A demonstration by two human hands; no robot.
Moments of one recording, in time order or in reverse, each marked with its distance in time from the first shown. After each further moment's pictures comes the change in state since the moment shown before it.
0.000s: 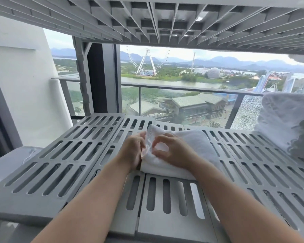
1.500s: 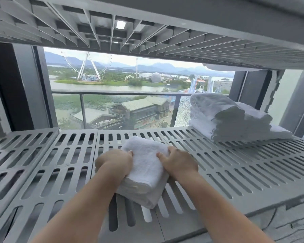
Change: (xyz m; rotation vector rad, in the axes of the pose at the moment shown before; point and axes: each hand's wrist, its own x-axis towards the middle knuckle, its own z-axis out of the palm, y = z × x) left_hand 0.043 -0.016 0.110 1.788 0.027 -0.162; right_hand -0.114 0.057 -0.062 -0.266 0.275 0.860
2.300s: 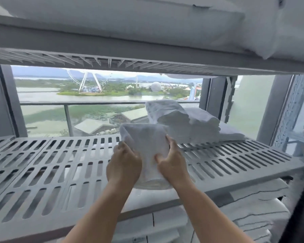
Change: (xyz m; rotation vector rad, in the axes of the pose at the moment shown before) left_hand -0.134 0.250 -0.018 -0.736 0.497 0.078; right_hand -0.031 0.207 -0.115 0.695 0.175 -0.087
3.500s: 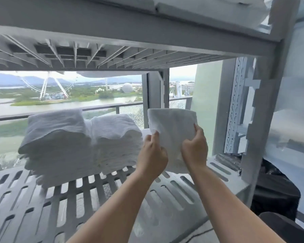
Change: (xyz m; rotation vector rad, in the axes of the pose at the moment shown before) left_hand 0.048 0.349 0.353 -0.340 -0.300 0.461; right_hand 0.245 0.266 -0.304 0.002 0.564 0.186
